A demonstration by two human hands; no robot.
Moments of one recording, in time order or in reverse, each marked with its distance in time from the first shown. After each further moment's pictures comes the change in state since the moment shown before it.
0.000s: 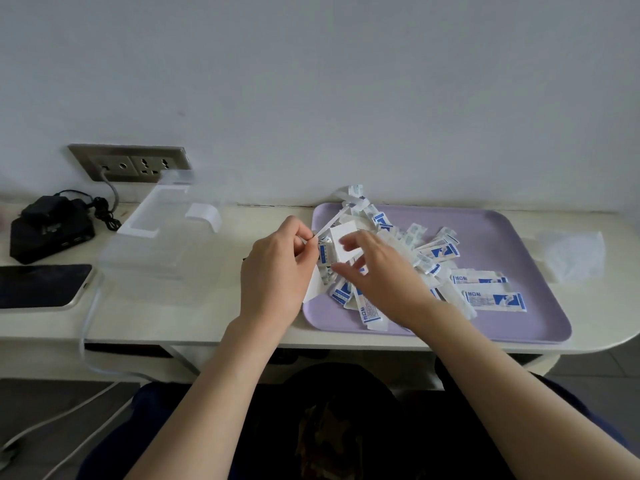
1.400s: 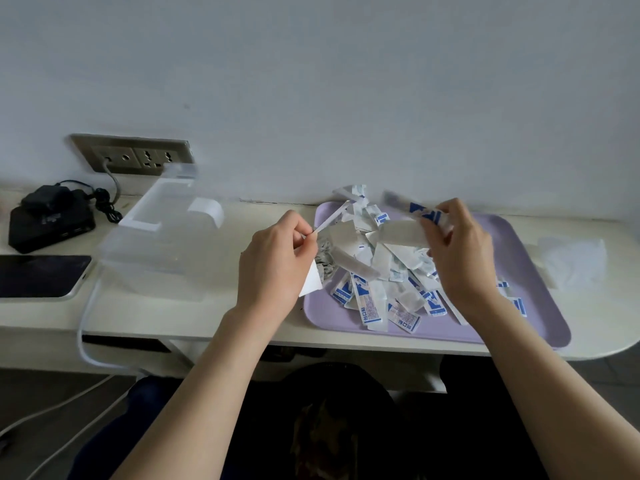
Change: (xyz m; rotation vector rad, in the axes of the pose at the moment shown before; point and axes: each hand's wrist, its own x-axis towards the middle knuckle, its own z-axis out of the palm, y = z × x) left_hand 0.007 -0.007 0.000 0.010 -0.012 -0.035; right_hand -0.001 0.047 -0.041 -0.020 0.537 0.168
